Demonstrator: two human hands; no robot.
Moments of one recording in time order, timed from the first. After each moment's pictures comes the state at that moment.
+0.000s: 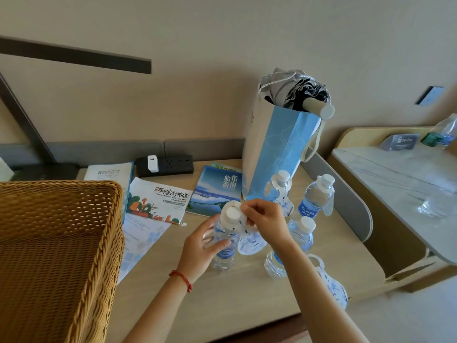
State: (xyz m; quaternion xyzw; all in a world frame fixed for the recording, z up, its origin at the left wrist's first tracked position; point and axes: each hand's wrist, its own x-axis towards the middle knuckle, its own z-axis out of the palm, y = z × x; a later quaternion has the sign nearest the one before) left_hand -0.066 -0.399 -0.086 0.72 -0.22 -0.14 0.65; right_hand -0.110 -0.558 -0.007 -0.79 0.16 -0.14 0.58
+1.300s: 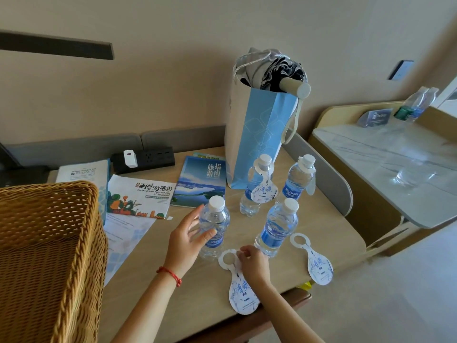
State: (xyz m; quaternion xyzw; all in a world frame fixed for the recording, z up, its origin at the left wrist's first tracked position) left_hand -0.067 -0.399 -0.089 0.73 -0.22 -0.12 0.64; right_hand -0.164 -0.550 -0.163 -0.80 0.42 -0.04 0.42
